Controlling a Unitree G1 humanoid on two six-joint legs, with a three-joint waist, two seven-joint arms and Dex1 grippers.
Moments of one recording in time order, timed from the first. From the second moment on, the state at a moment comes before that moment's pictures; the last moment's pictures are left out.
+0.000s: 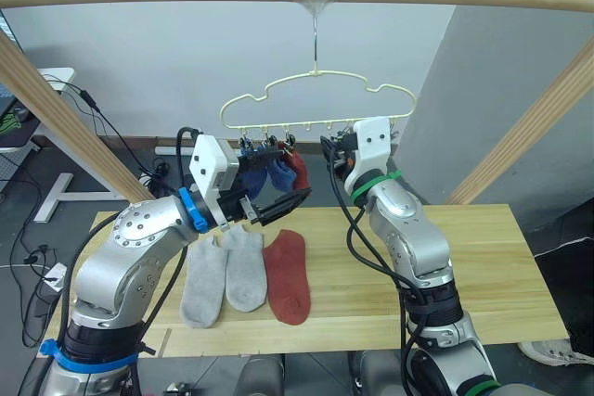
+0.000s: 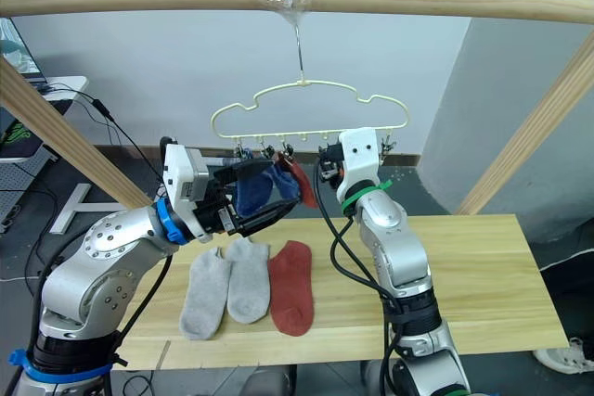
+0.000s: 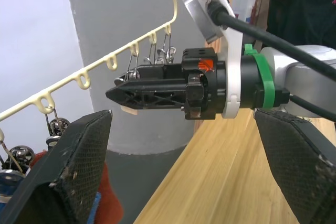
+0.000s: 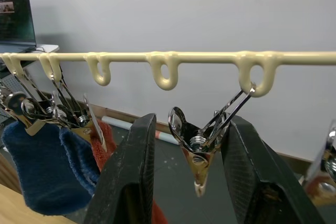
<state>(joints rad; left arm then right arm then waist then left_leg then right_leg) -0.30 0.60 0.07 -0.46 -0.64 0.50 -0.73 -0.54 0.07 0.12 -0.16 0.06 0.56 0.13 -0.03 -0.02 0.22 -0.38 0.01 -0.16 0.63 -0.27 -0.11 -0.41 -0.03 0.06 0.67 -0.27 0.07</state>
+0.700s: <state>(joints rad) -0.33 0.58 0.07 -0.46 -0.64 0.49 -0.71 -0.57 0.07 0.12 -0.11 0.06 0.51 0.11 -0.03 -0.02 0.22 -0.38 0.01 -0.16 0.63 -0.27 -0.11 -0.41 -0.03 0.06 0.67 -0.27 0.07</state>
